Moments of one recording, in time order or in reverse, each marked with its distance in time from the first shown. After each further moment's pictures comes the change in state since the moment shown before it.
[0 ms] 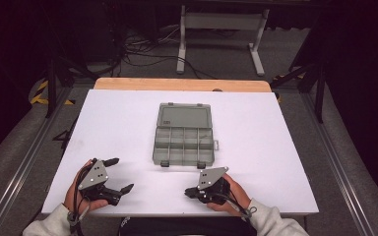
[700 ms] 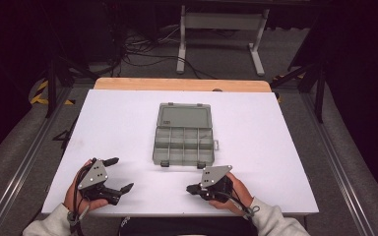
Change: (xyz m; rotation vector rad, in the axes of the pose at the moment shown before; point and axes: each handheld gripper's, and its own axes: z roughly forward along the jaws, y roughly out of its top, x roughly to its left) left arm 0.001 -0.001 0.000 -0.002 0.007 -0.010; right arm -0.003 0.004 -0.012 -0.029 -0.038 -0.028
